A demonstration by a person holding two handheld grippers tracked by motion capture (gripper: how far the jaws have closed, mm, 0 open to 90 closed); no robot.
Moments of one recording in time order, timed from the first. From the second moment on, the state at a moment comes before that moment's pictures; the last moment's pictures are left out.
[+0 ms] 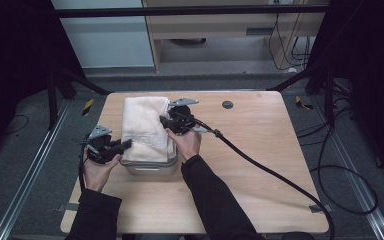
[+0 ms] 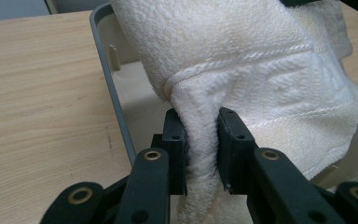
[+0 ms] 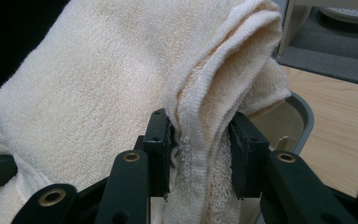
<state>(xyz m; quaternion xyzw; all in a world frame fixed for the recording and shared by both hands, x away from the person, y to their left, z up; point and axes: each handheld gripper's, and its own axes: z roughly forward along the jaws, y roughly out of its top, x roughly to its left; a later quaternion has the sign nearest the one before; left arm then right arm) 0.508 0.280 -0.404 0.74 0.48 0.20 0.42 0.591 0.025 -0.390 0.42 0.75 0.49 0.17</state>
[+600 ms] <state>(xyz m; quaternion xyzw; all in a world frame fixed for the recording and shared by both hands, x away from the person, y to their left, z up) 0.514 0.276 -0.417 0.76 0.49 0.20 0.39 0.597 0.028 -0.411 0.43 0.76 0.47 0.16</state>
